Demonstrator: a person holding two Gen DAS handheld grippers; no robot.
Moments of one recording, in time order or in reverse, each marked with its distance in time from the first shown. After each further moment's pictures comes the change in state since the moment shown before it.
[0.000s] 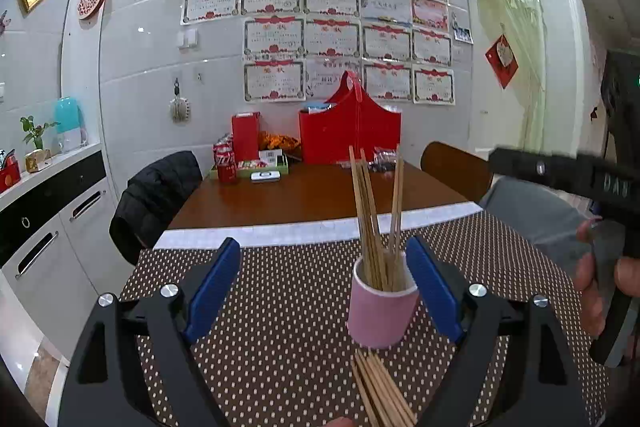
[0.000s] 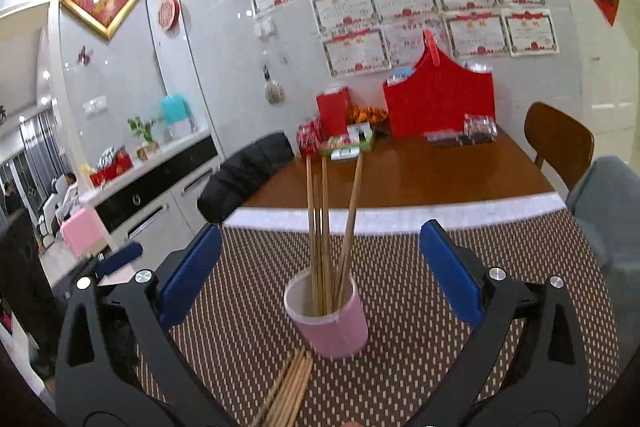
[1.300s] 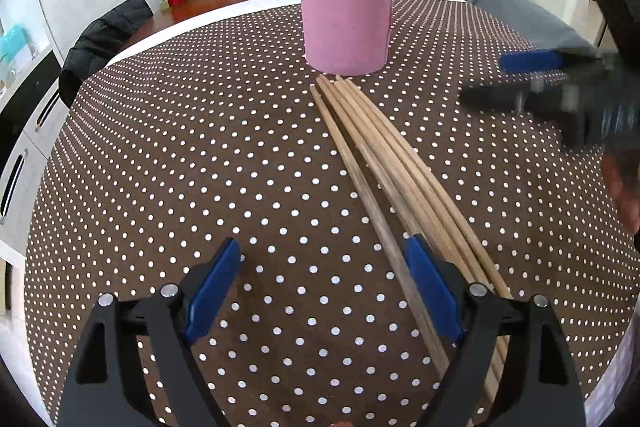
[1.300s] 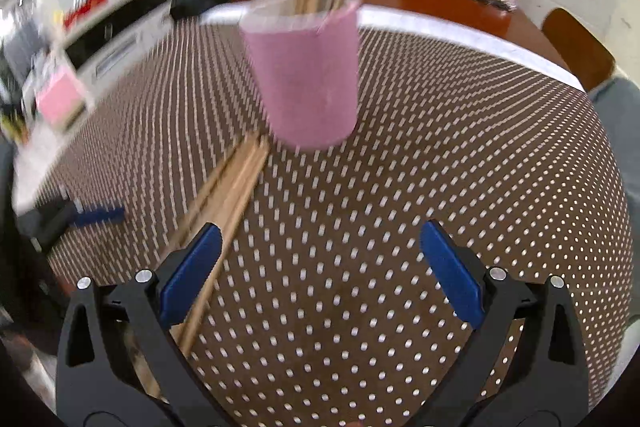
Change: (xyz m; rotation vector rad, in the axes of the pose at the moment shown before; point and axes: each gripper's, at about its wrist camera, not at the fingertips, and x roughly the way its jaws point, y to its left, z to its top) left arm 0.041 -0.026 -0.173 0.094 0.610 -0.088; right arm 0.068 -0.006 -0.159 -0.192 0.568 -0.081
